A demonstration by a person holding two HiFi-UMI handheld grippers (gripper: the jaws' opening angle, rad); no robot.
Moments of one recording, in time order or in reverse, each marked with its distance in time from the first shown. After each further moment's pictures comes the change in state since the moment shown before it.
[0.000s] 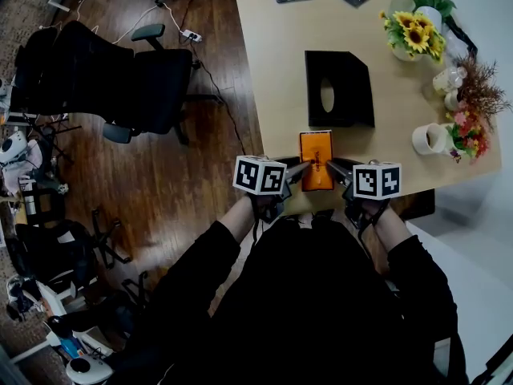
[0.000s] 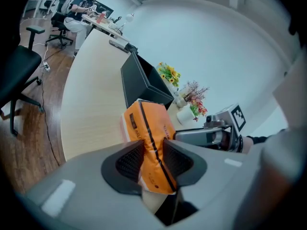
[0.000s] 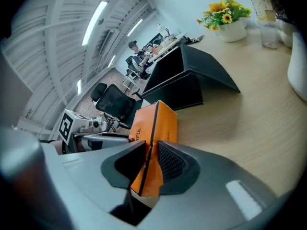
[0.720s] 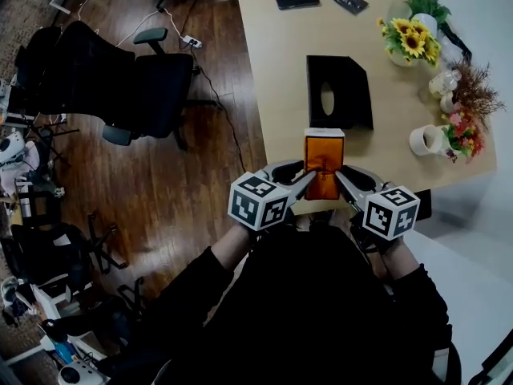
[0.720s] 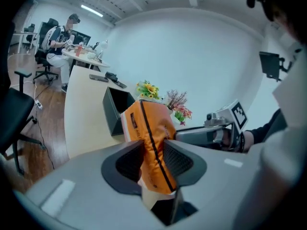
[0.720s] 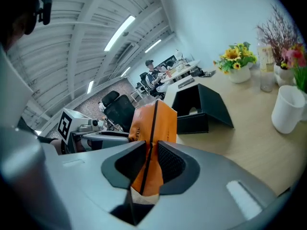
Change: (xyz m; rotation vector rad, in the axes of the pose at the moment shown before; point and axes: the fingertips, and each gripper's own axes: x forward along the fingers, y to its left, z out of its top) left arm -0.059 -0.074 0.021 0.281 -0.163 0.017; right arm -0.071 0.067 0.017 -0.199 -0.232 -0.023
